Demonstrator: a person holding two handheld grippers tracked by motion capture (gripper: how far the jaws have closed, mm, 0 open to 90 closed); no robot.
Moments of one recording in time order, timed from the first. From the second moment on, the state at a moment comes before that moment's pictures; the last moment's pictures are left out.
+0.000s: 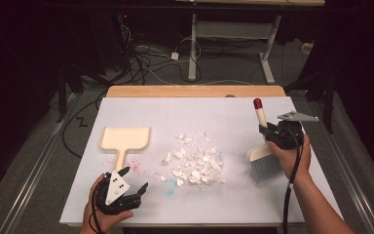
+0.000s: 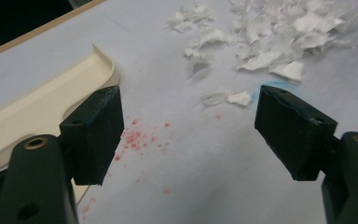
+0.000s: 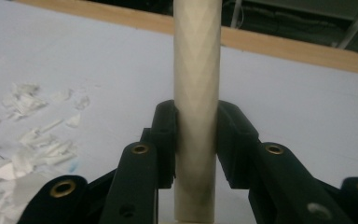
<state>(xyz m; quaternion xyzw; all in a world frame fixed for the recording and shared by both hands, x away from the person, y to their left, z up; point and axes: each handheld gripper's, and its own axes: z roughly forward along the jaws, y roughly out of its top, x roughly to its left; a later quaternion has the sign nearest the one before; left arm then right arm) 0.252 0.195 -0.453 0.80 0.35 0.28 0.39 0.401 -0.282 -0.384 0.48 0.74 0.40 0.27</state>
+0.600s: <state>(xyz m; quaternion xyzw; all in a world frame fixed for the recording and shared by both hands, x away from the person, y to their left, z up) 0.273 0.026 -0.405 0.83 0.21 0.18 0.48 0.344 -0.236 -0.346 0.39 0.72 0.49 0.29</state>
